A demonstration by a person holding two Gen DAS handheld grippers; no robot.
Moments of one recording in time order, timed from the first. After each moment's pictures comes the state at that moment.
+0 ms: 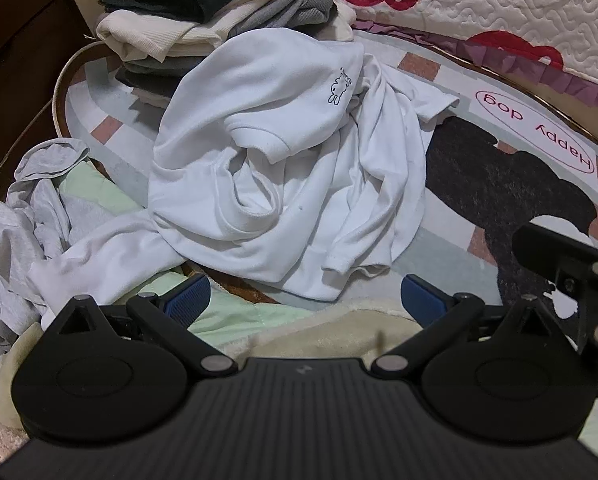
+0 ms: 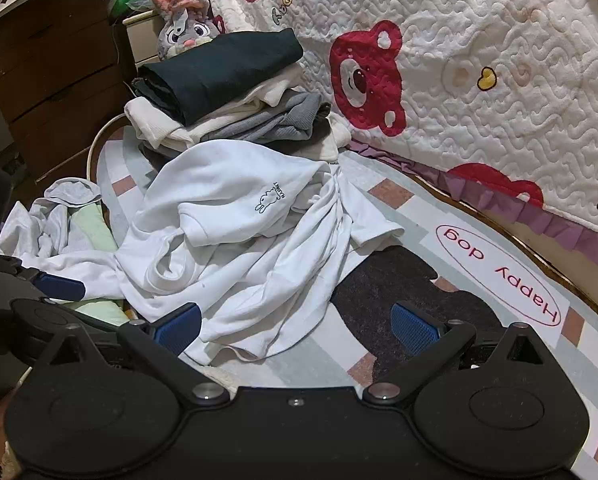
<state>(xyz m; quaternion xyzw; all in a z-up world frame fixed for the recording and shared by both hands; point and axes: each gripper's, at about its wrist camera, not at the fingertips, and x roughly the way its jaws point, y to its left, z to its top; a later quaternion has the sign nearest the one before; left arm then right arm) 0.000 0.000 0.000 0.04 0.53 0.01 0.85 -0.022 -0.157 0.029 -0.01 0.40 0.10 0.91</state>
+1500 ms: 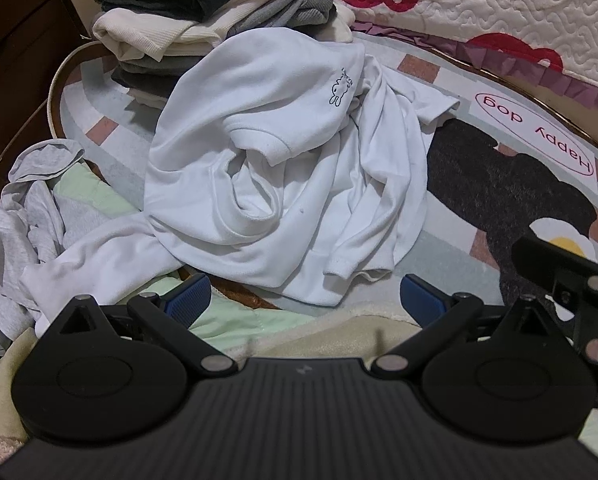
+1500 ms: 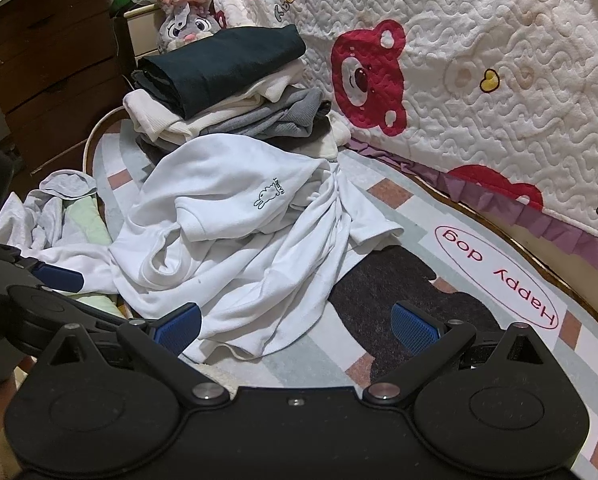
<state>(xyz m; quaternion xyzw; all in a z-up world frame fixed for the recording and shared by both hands) 0.002 0.009 -0.004 0.04 0.52 0.00 0.85 -0.021 -0.150 0.024 -0.02 0.40 0.09 0.91</state>
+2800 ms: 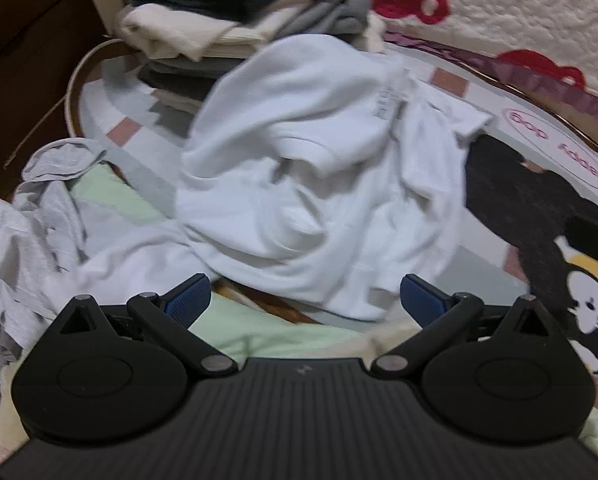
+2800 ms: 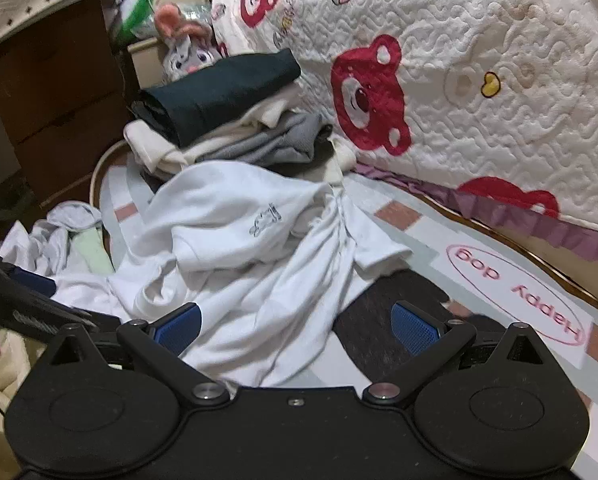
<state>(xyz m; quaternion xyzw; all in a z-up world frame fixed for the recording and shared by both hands) 0.021 0.062 -0.005 0.01 0.52 0.01 0.86 -0.002 -0.177 -0.001 0.02 0.34 0.13 0.93</state>
